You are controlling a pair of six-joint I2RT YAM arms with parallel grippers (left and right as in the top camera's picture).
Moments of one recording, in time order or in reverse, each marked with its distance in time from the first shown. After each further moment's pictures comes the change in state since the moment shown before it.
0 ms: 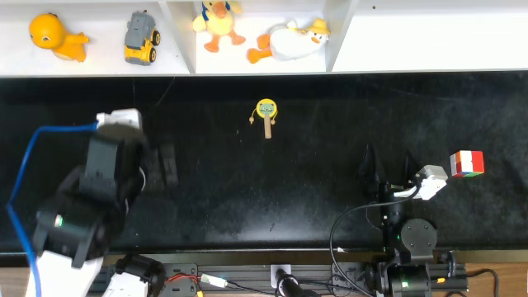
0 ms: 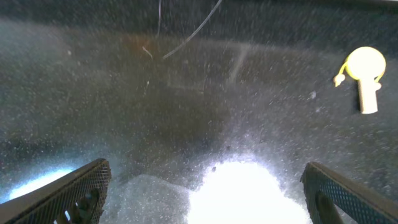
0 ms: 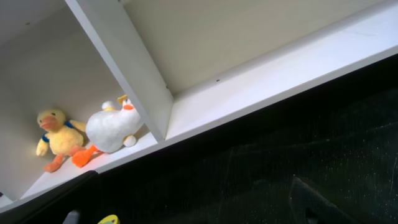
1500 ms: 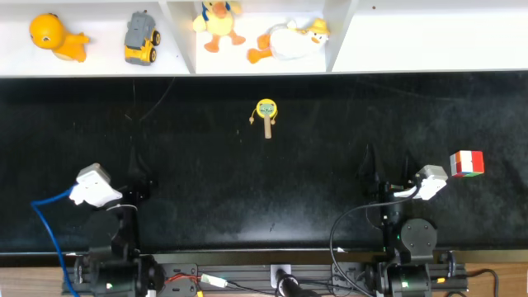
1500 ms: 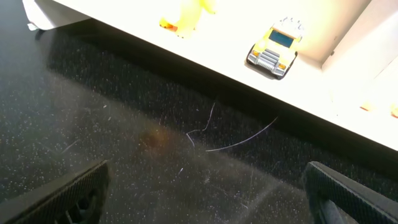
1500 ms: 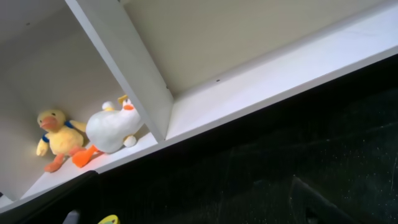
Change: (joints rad) left arm 0.426 -0.807 -1.007 0.955 0.100 0.044; right arm 0.000 0.000 0.000 0.001 0.000 0.000
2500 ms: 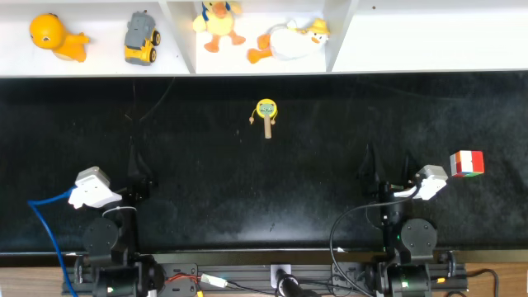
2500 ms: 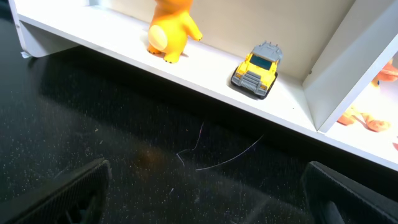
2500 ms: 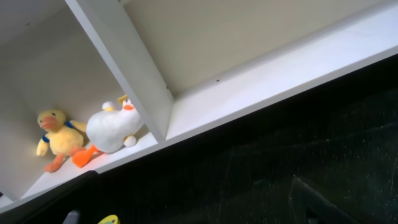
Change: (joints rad) left arm 0.000 -0.065 -0.003 0.028 0.023 0.030; right arm 0.000 0.000 0.000 0.000 0.000 0.000
